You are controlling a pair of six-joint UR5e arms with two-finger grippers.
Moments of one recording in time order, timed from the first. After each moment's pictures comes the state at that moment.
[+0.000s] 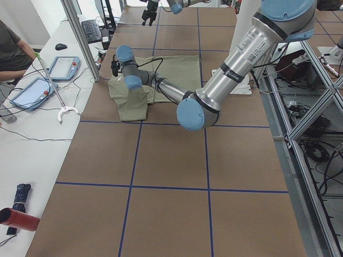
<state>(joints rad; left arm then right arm) -0.96 -2.37 -1.24 -2.34 -2.37 -1.48 1.06 -1.24 1.75 -1.05 2.13 1.51</state>
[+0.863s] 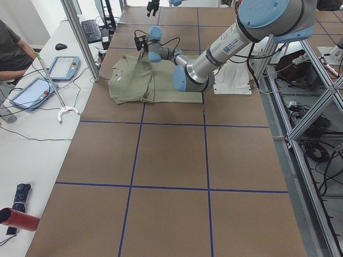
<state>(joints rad) -0.59 -2.78 -0.79 -2.63 -1.73 -1.83 1.22 -1.39 1.75 -1.04 2.28 1.28</state>
